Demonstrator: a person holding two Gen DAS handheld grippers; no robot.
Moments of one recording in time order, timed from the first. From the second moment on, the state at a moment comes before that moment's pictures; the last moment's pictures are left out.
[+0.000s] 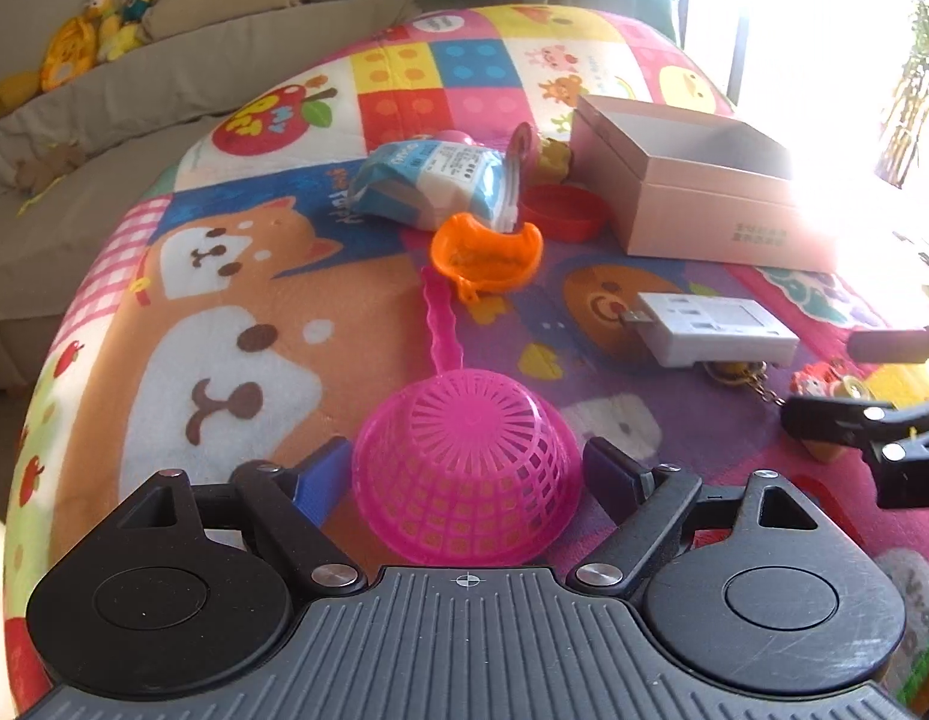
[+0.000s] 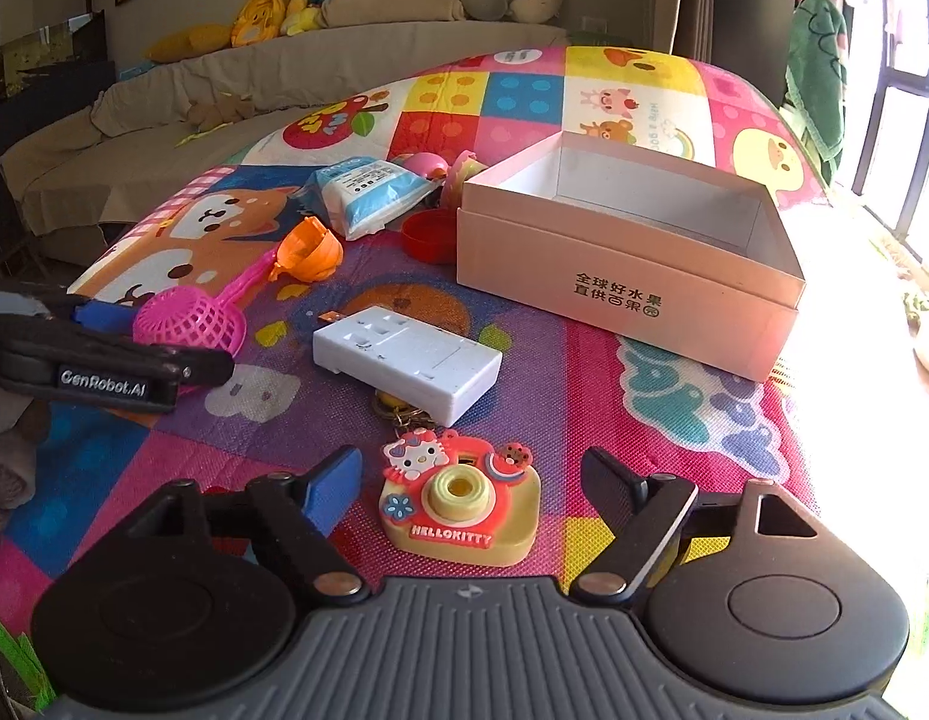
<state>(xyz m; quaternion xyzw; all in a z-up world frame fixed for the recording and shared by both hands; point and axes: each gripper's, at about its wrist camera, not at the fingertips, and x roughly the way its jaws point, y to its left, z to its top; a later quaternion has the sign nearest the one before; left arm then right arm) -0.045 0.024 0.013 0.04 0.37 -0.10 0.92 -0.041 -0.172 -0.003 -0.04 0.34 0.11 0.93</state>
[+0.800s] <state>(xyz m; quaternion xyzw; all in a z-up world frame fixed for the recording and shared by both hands) -0.062 0.030 0.017 0.01 0.37 -0.08 0.92 0.029 -0.175 0.019 -0.04 0.35 0.13 0.93</state>
